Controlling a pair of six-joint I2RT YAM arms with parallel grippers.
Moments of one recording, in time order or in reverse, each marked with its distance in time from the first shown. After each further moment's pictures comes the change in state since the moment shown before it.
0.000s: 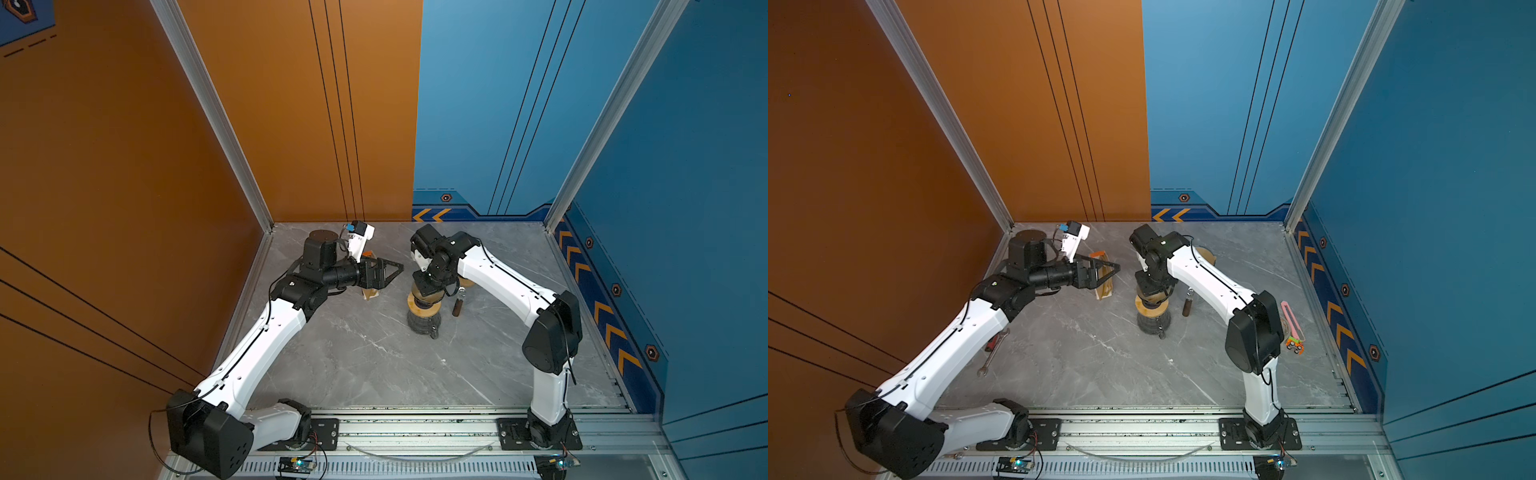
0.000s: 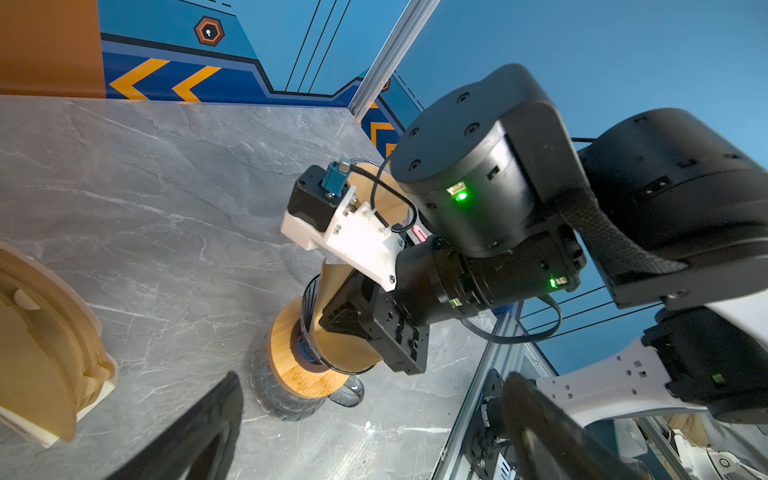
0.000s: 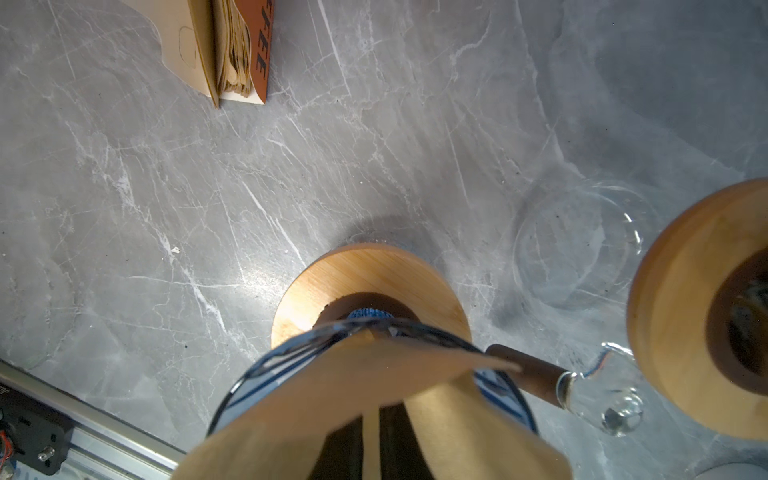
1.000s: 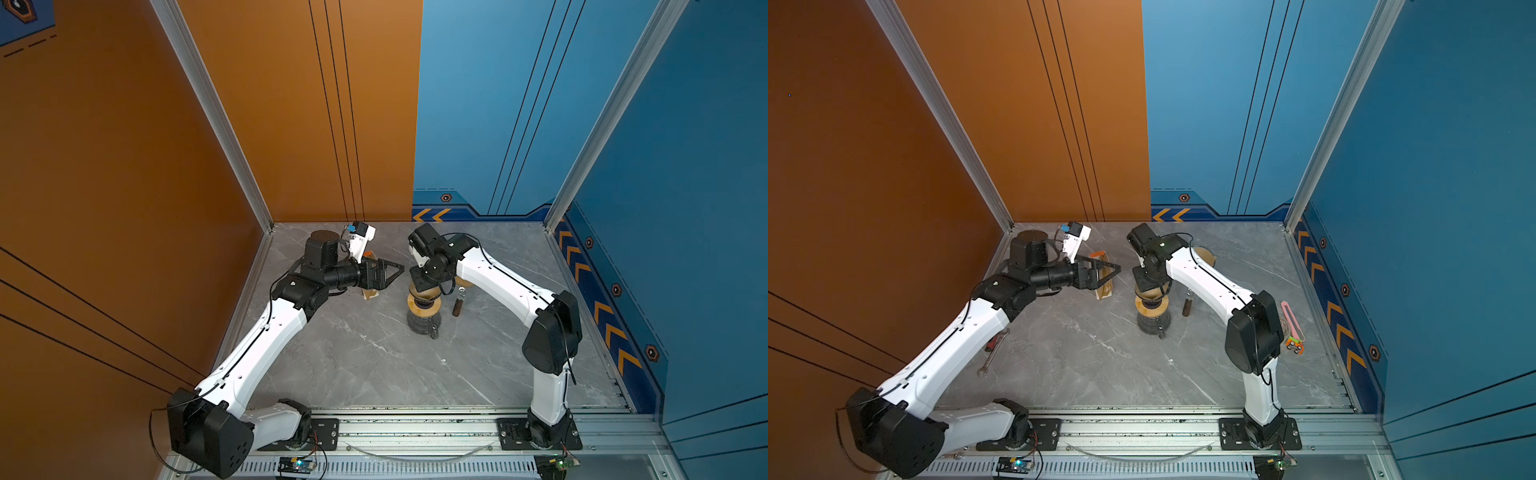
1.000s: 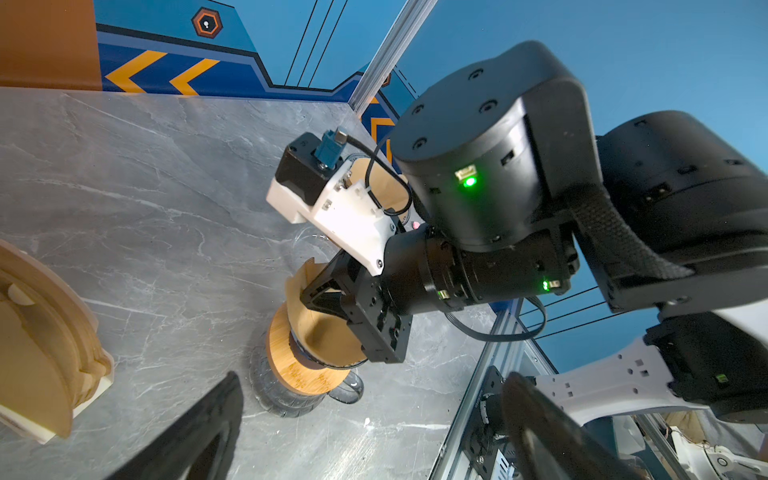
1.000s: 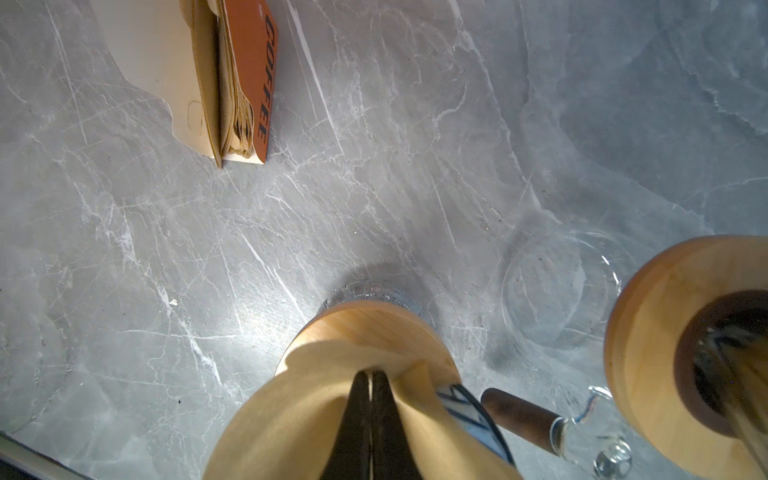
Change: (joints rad) left arm -0.006 0.003 0.000 -0.007 0.000 0.000; right arm 0.012 0.002 -0.026 0.117 0.060 0.027
